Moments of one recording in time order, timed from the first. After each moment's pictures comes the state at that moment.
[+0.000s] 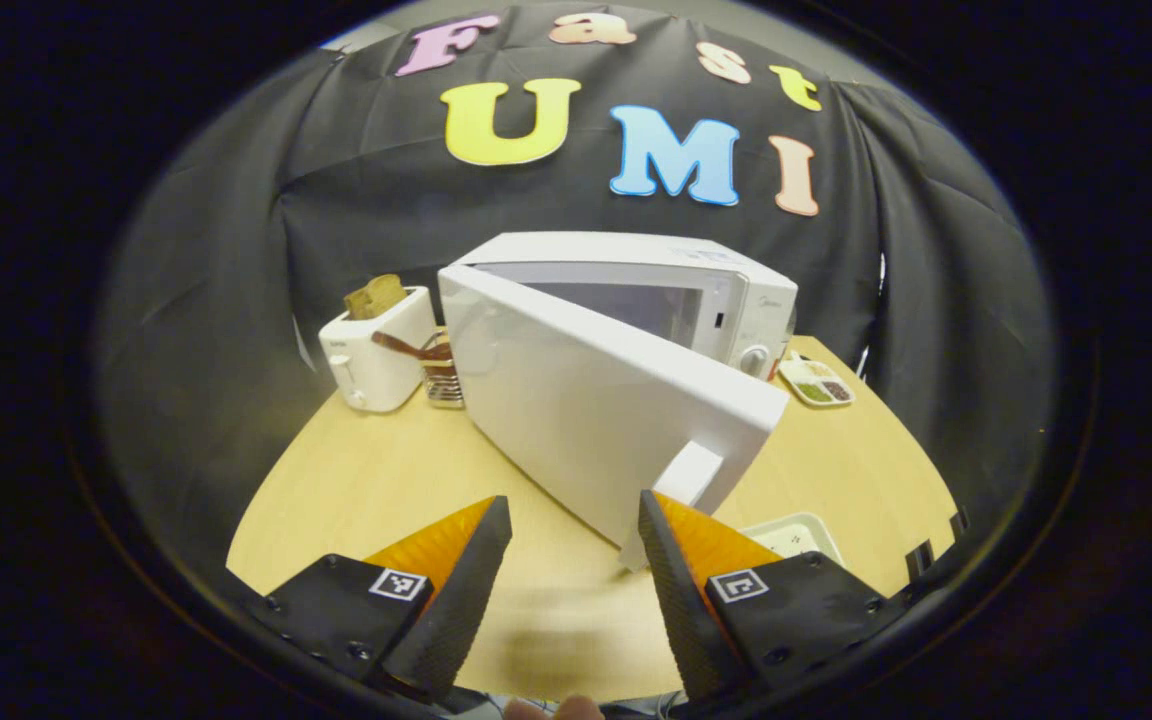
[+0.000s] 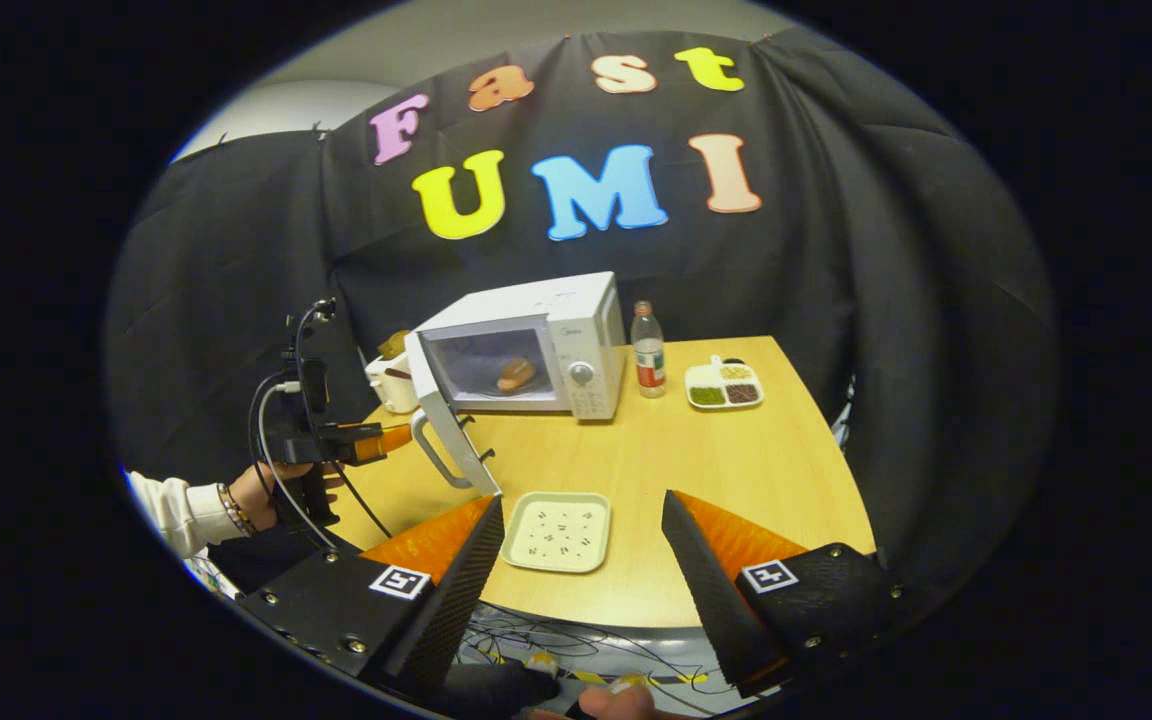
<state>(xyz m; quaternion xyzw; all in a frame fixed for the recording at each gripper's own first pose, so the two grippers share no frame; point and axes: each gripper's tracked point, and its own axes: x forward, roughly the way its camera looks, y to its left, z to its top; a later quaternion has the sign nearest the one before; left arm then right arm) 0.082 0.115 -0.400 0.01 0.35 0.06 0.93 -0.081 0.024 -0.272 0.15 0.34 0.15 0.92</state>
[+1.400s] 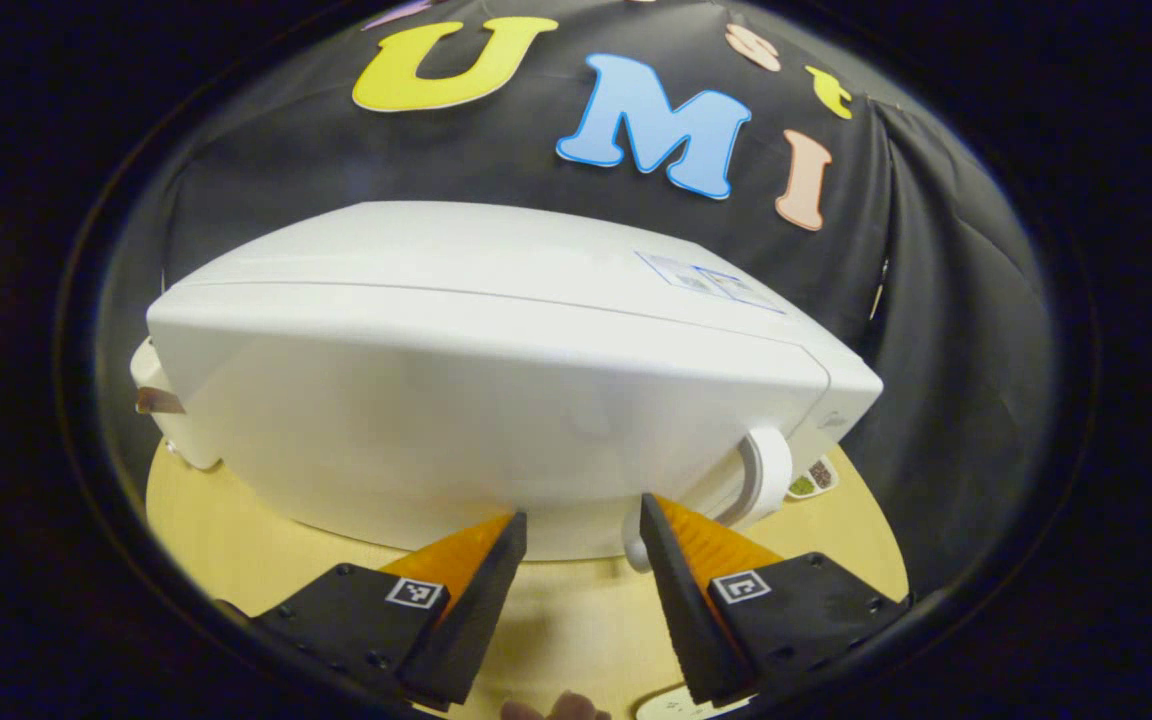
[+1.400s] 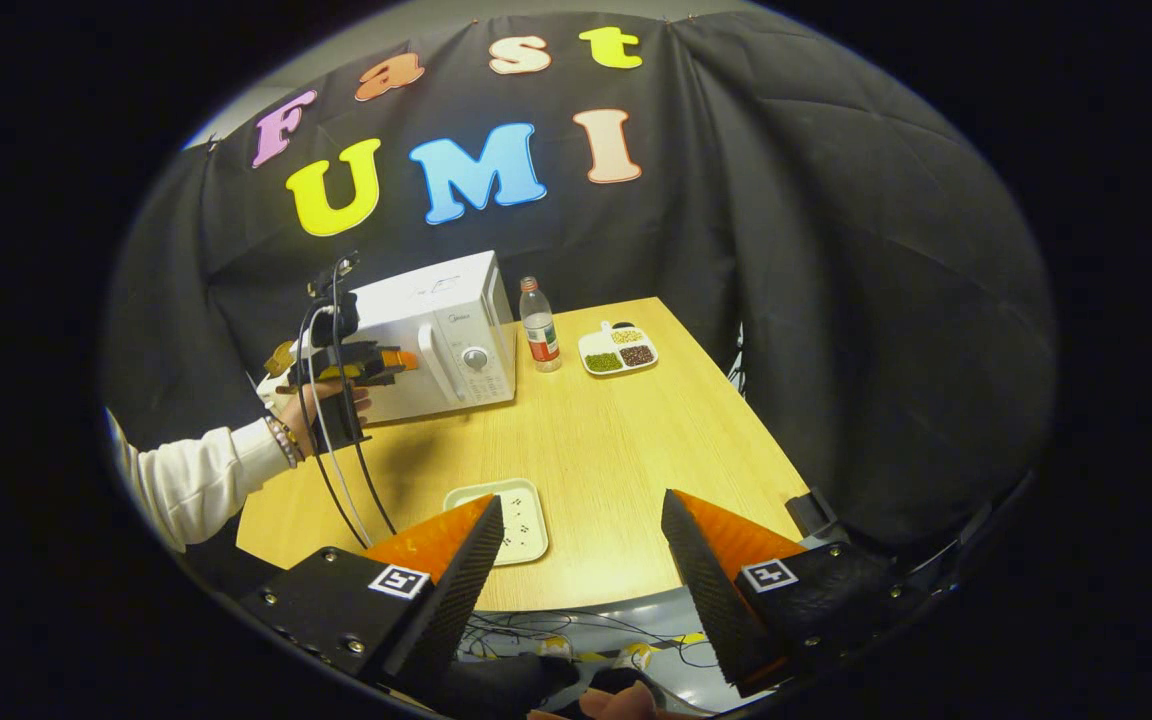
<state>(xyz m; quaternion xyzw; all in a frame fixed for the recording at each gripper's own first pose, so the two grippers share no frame) 0.321 0.067 -0.485 -0.11 0.40 0.00 0.91 -0.078 0.026 -0.278 0.14 0.40 -0.01 0.91</state>
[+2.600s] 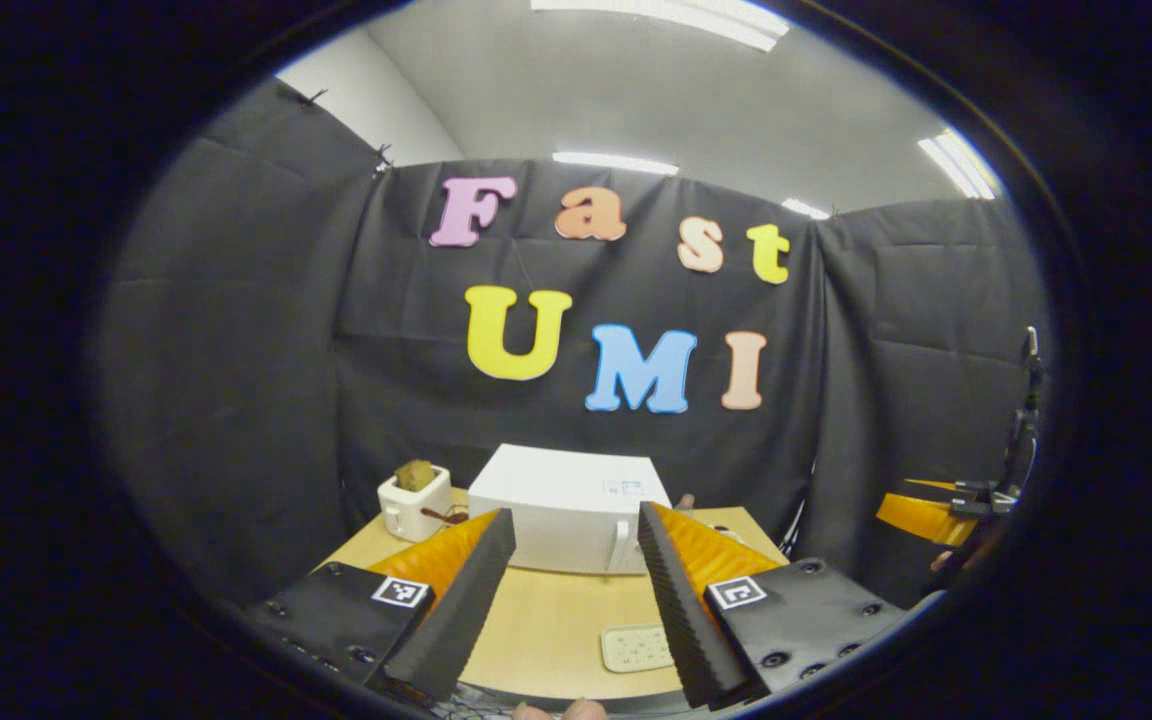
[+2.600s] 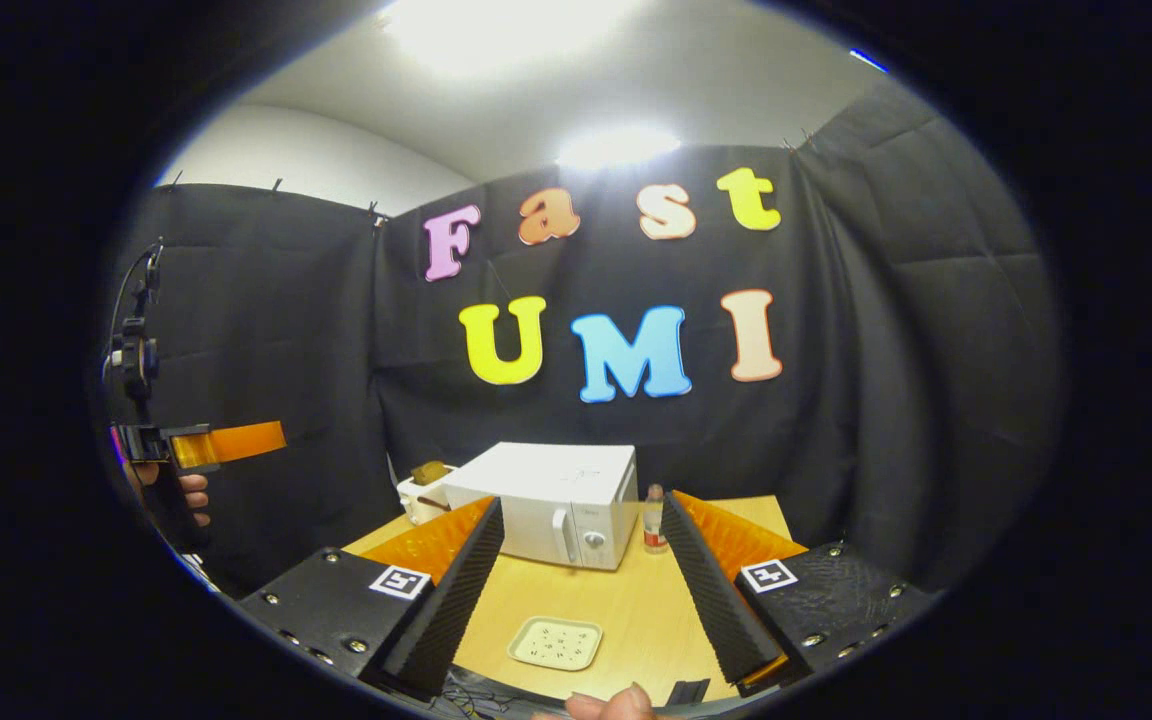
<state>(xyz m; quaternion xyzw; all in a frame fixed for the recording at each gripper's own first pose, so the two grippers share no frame) -0.059 0.026 0.010 -0.01 0.09 0.08 0.99 -0.025 0.002 -0.051 0.11 0.11 0.19 0.97</state>
